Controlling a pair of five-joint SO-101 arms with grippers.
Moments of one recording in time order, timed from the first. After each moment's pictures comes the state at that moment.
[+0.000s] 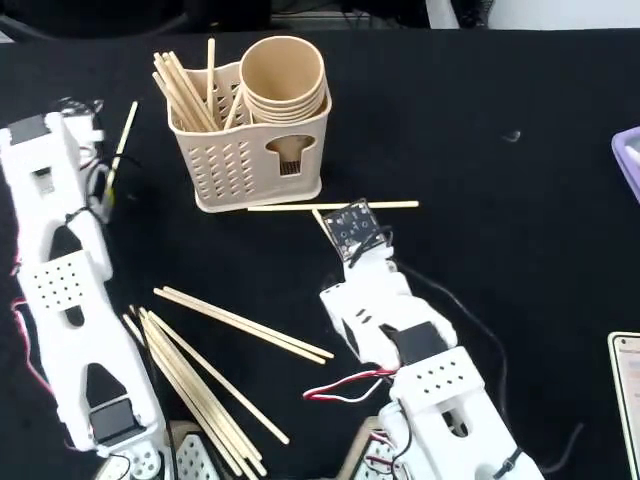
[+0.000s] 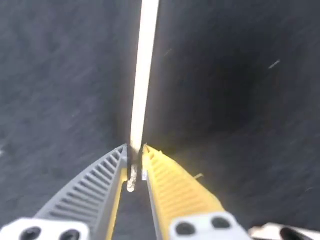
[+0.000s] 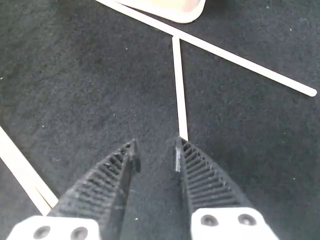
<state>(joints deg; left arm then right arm) -30.9 59.2 -60.9 100.1 -27.9 -20.3 -60.3 81.1 38.2 8.5</state>
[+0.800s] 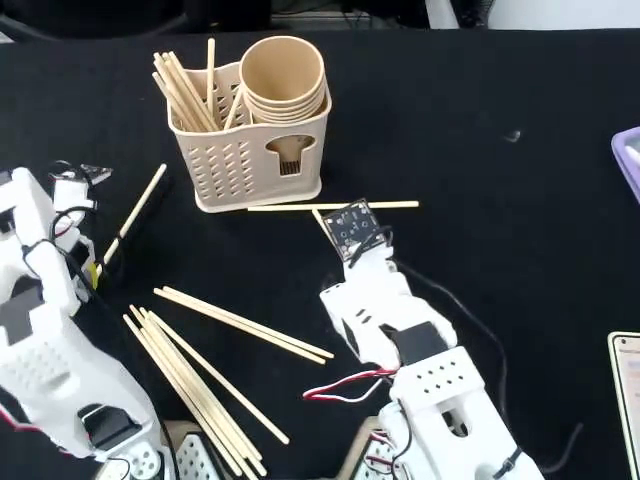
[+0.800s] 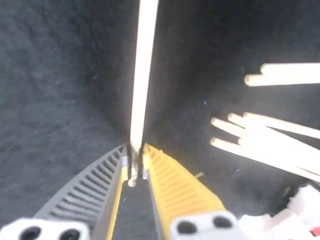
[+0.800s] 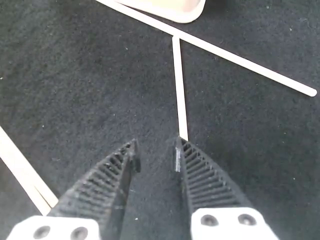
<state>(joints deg) -36.8 15.0 5.4 84.4 -53.3 -20.3 -60.3 81.1 38.2 8.5</state>
